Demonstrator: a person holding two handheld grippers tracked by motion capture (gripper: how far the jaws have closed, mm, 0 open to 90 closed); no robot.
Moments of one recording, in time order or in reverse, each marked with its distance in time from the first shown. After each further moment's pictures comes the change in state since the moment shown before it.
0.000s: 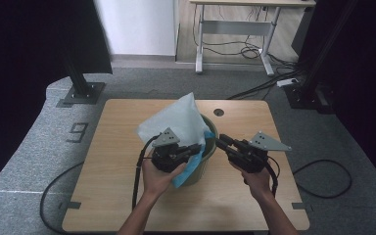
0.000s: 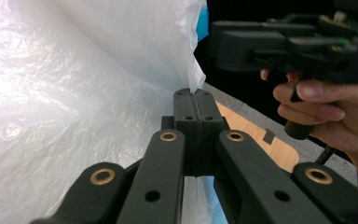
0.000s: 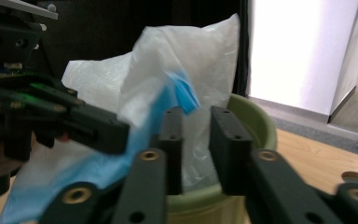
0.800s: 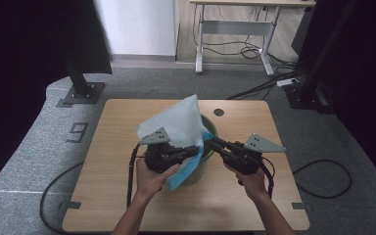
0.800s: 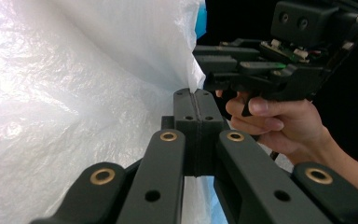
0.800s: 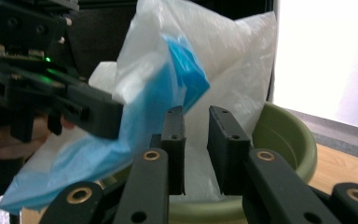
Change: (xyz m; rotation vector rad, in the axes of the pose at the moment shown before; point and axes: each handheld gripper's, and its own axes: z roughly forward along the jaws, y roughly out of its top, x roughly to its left) left arm 0.003 0.000 -0.015 -0.024 -0.150 -0.036; right arm 0.008 -0.003 0.012 -0.026 0.109 0.002
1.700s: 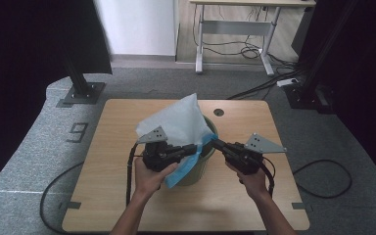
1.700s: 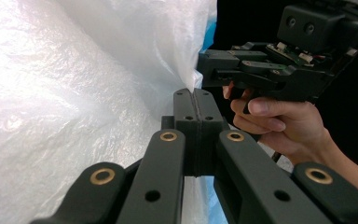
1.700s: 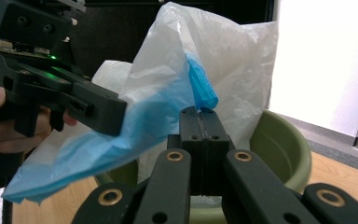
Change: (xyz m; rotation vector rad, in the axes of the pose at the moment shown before) left arm 0.006 0.001 -0.006 -0.022 0.001 -0.012; right arm -0.001 0.002 -0.003 -0.003 -0.010 -0.043
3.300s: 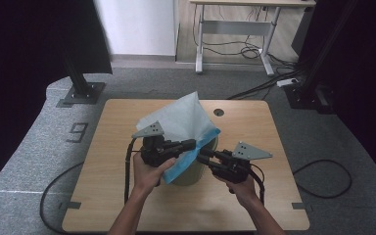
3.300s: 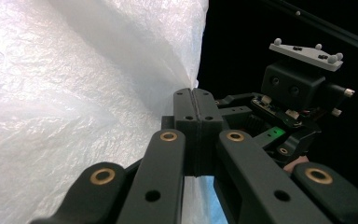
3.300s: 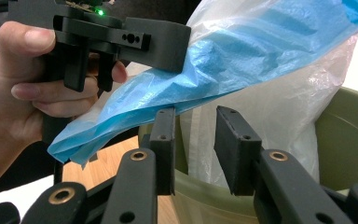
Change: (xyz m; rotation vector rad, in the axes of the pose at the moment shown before) left arm 0.004 0.009 -0.002 -0.031 -0.033 -0.030; right arm 0.022 -0.022 0.018 0.032 0.130 0.071
